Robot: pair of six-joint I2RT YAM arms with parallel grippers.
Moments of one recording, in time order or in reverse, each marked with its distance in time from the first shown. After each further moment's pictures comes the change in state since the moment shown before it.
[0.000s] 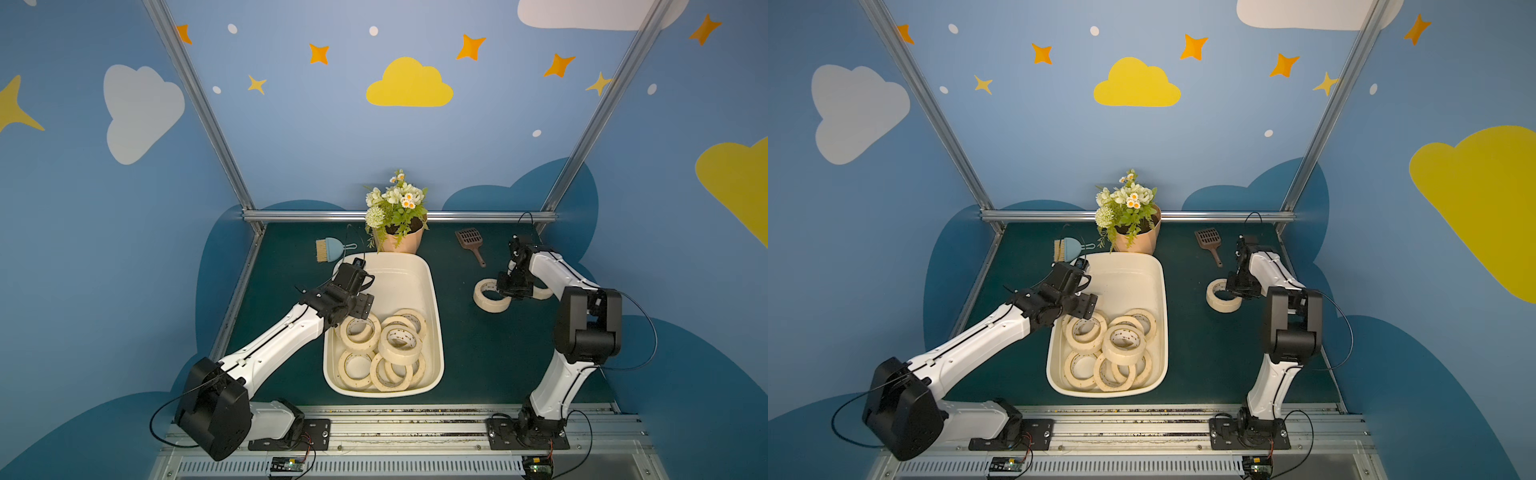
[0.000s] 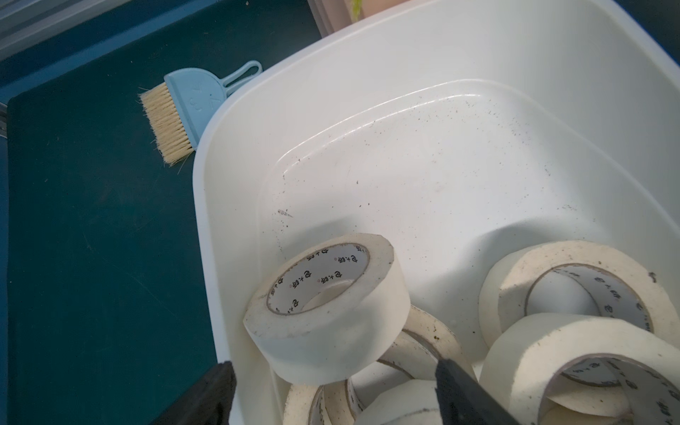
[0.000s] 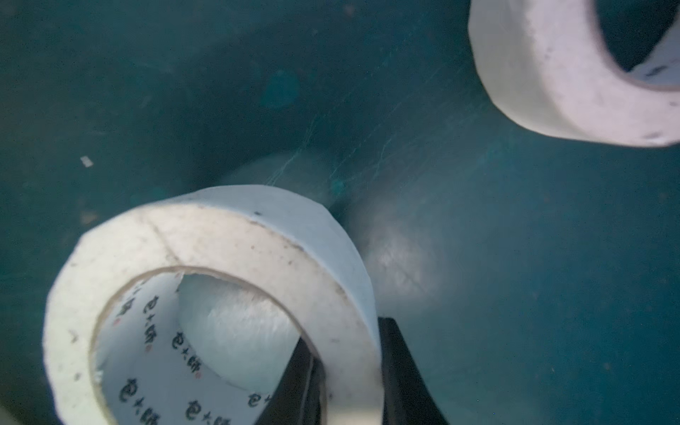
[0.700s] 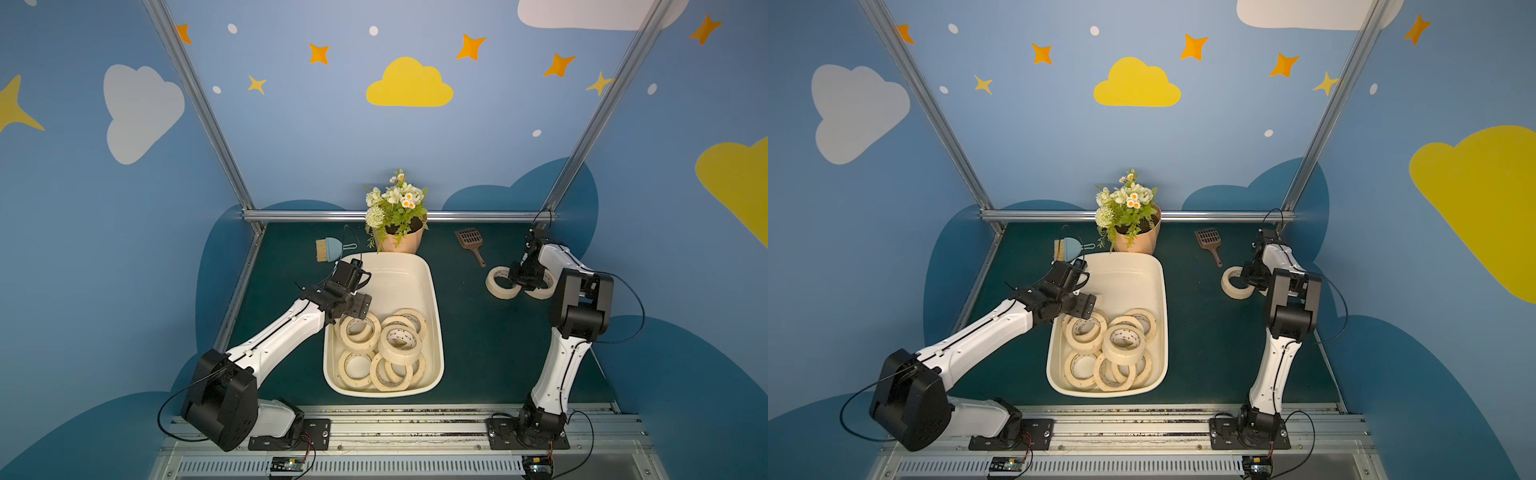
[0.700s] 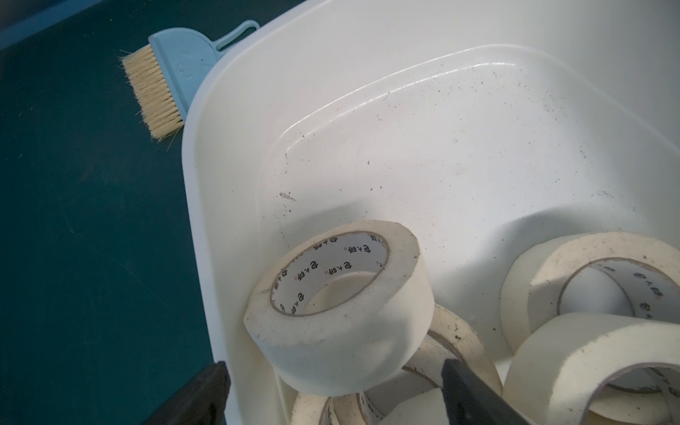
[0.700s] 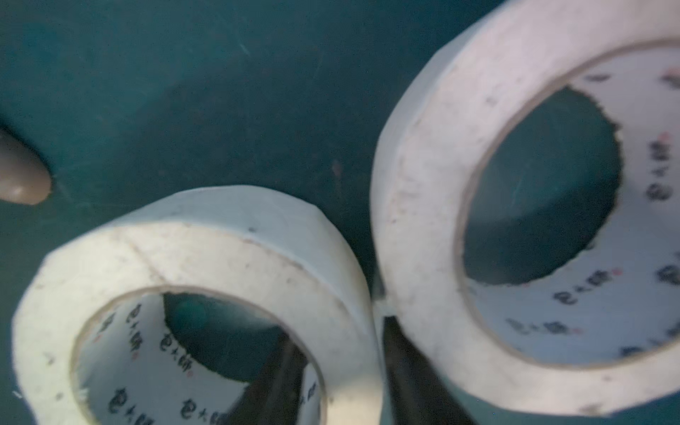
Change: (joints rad) left arm 0.042 0.040 0.007 -0.018 0.035 0.019; right arm -0.142 0.220 0.222 0.066 -0.002 -0.011
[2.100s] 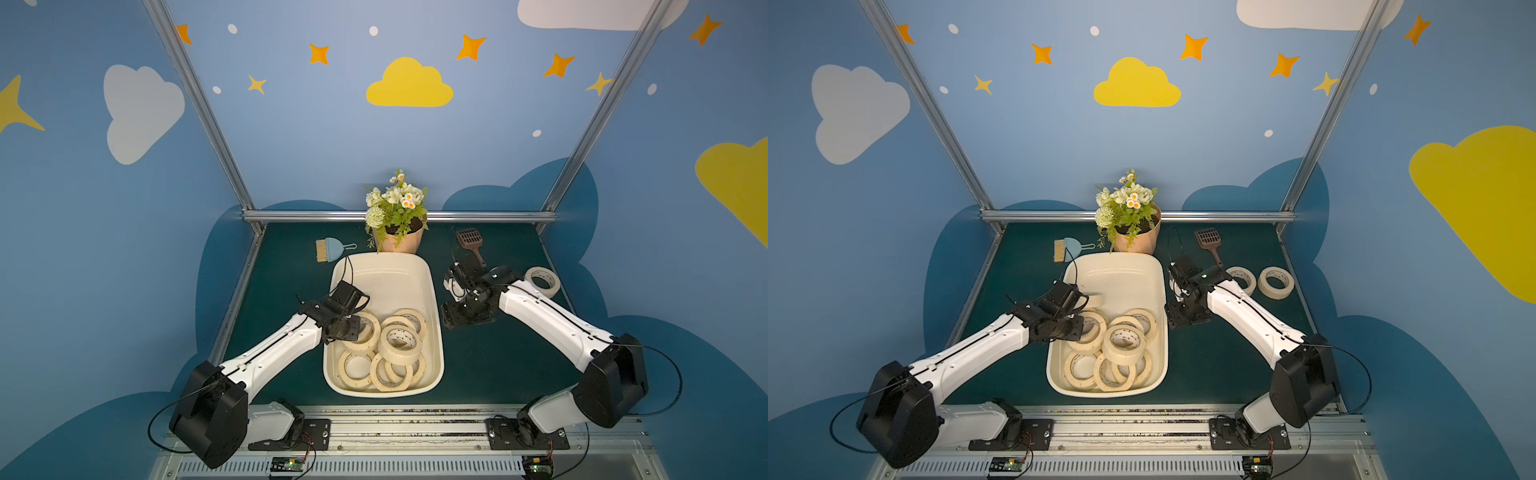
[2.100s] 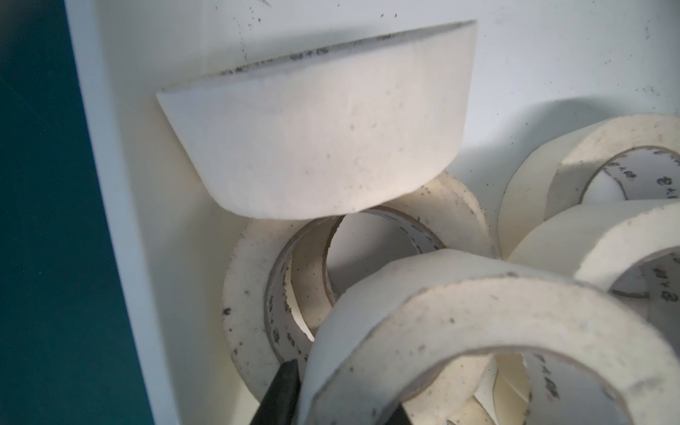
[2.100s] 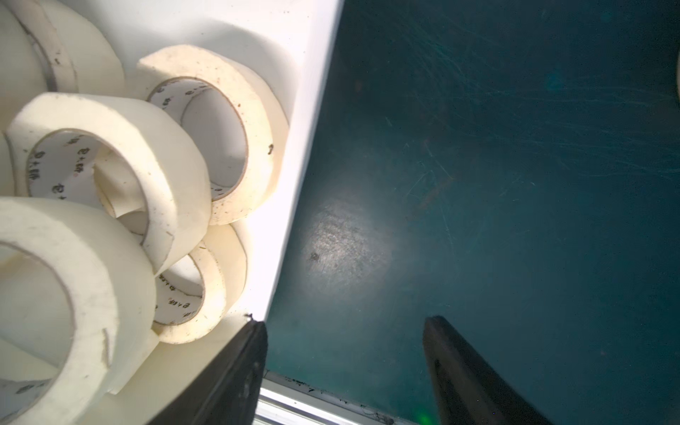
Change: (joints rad) left arm -0.047 -0.082 -0.132 -0.163 0.092 -0.290; right arm 0.777 -0.650 -0.386 -0.211 -0.099 0.009
